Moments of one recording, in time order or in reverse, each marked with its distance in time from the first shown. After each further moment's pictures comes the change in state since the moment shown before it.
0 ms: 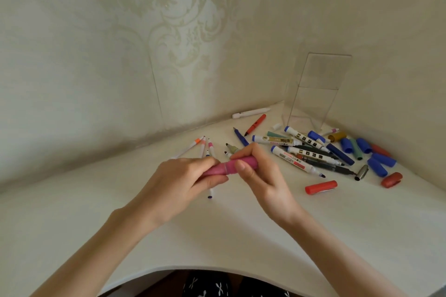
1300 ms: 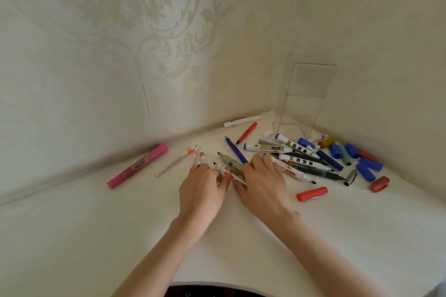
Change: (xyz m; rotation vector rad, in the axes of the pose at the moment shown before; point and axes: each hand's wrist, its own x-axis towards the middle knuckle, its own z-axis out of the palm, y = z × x) left_hand 0.041 0.006 0.085 0.164 0.084 -0.496; right_hand 0.011 0.040 -0.010 -1.285 0.046 0.130
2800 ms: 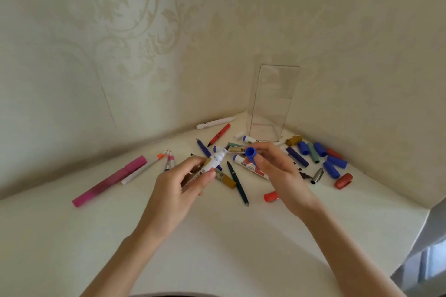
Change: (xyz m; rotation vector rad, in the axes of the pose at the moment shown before) left_hand -0.017 0.024 -0.032 -0.747 -0.034 0.239; right_hand -0.014 0.084 -0.048 1.360 -0.104 0.153
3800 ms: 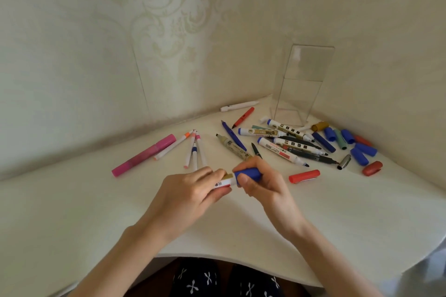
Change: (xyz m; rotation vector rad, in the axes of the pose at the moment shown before) left_hand -0.040 -0.015 -0.033 0.722 -0.177 0.440; right_hand -0.038 0.010 0.079 0.084 -0.105 -0.028
